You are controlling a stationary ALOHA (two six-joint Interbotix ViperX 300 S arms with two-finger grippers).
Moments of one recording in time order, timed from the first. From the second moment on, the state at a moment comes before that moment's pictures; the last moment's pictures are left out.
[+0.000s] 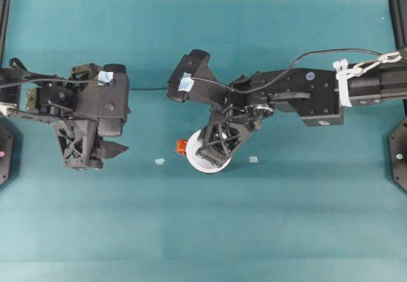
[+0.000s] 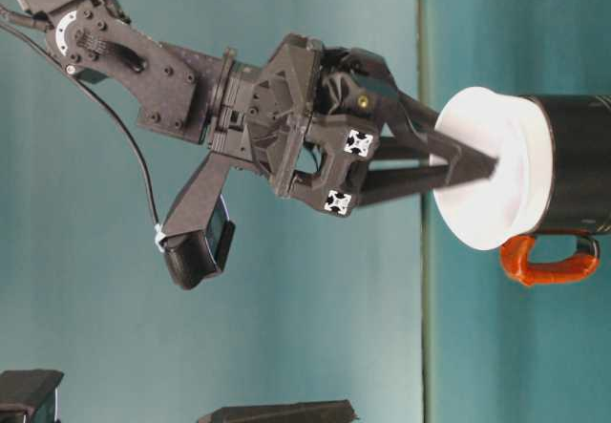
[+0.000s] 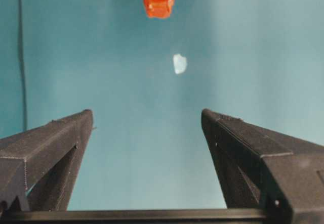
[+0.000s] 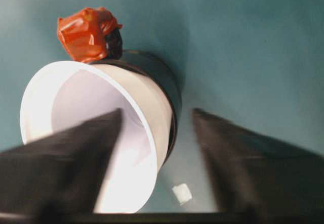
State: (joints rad) left arm 0.05 -0.36 0.68 0.02 0.66 0.07; right arm -0.08 0.19 0.26 0.04 0.78 0.39
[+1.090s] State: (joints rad) left arm 0.05 -0.40 0.71 0.02 0.66 0.02; right arm -0.05 -0.07 0.30 0.00 0.75 0.19
